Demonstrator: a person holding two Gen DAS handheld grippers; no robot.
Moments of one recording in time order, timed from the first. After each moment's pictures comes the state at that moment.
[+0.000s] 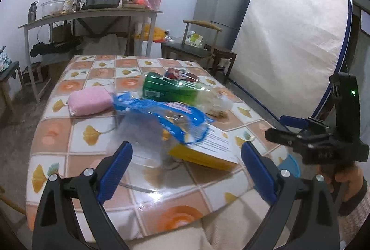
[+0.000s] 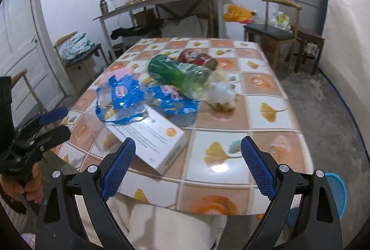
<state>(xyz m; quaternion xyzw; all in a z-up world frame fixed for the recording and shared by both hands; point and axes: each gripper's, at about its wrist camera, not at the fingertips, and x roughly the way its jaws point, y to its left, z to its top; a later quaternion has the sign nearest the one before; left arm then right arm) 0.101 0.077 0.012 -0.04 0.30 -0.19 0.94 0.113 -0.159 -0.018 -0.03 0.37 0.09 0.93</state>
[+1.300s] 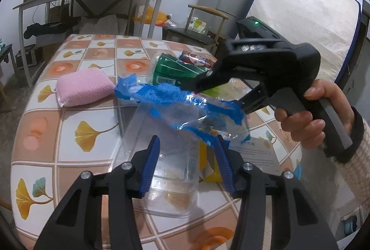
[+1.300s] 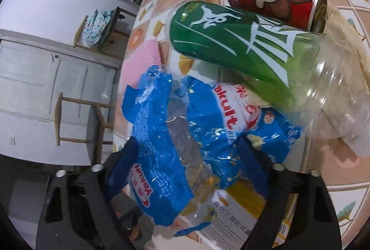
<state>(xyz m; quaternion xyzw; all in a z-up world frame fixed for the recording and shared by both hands) 0.165 0.093 -0.025 -0.07 0.35 -0.21 0.91 0.311 -0.101 -0.078 0.18 0.63 0.21 0.73</state>
